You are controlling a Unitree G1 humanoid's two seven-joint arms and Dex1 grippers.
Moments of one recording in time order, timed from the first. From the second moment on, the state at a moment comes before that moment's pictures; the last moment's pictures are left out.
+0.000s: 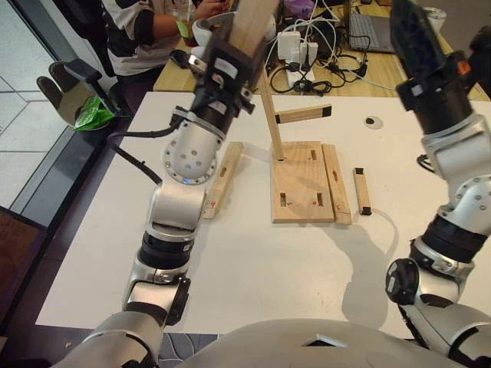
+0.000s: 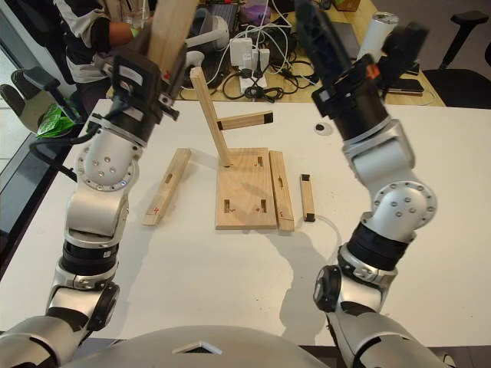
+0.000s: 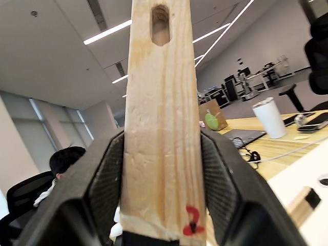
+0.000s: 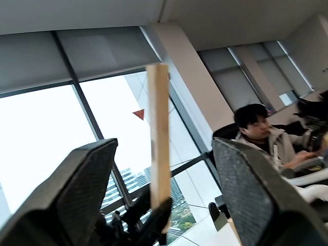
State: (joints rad) left arm -0.46 0.30 -0.22 -0.40 0.13 0.30 -0.15; right arm -0.56 -0.22 -0.44 -0.31 1.27 0.80 0.37
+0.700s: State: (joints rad) left arm -0.39 0.27 -0.32 -0.44 0.23 0.20 -0.27; right arm -0.79 -0.31 -0.32 0.00 1.19 0.73 0.47
